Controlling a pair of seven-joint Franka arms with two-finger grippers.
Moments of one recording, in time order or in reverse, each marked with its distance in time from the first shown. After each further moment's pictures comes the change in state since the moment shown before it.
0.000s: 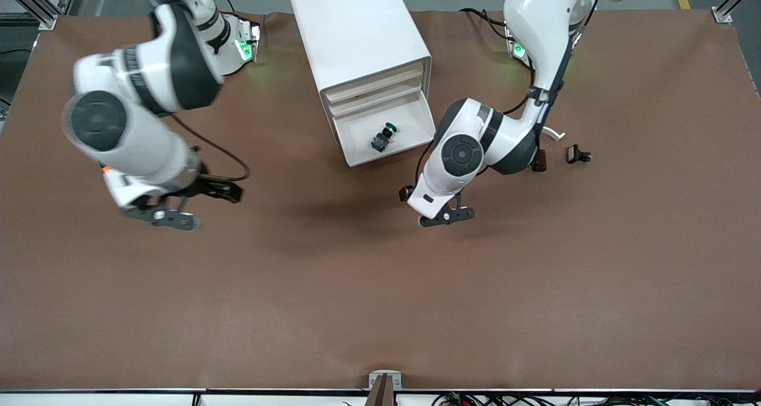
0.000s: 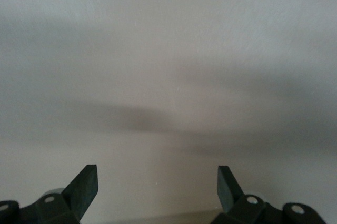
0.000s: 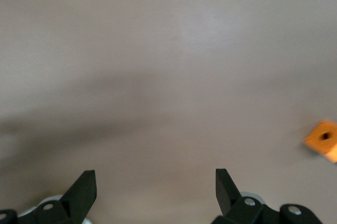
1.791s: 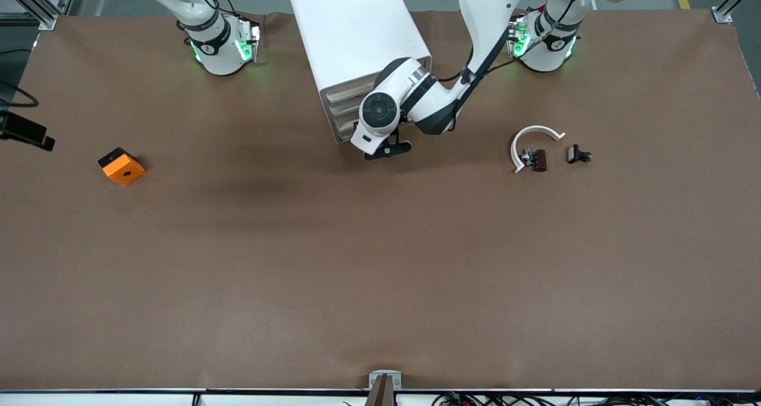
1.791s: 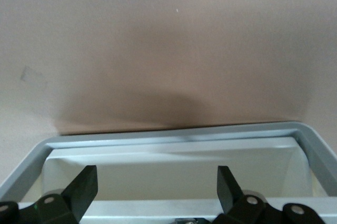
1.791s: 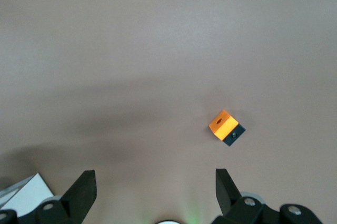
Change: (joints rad) left arm -0.025 0.024 -0.323 -0.072 -0.028 -0.077 -0.318; right arm -0.313 -0.121 0.009 0.263 -0.014 -0.357 -0.340
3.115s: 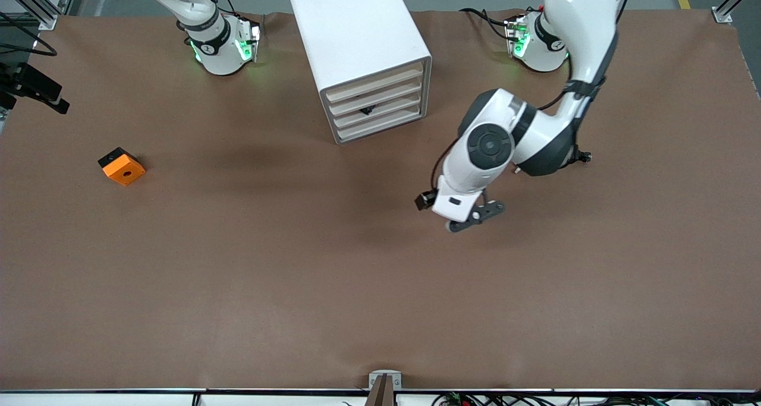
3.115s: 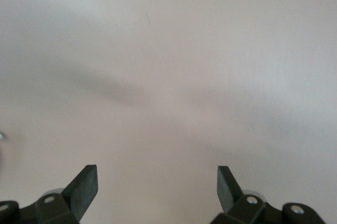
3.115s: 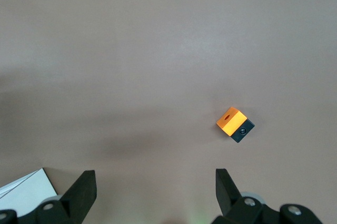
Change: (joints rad) left arm 0.404 -0.142 -0.004 0.136 0.326 -0.008 0.010; right arm 0.000 -0.300 0.007 -0.401 0.014 0.192 0.000
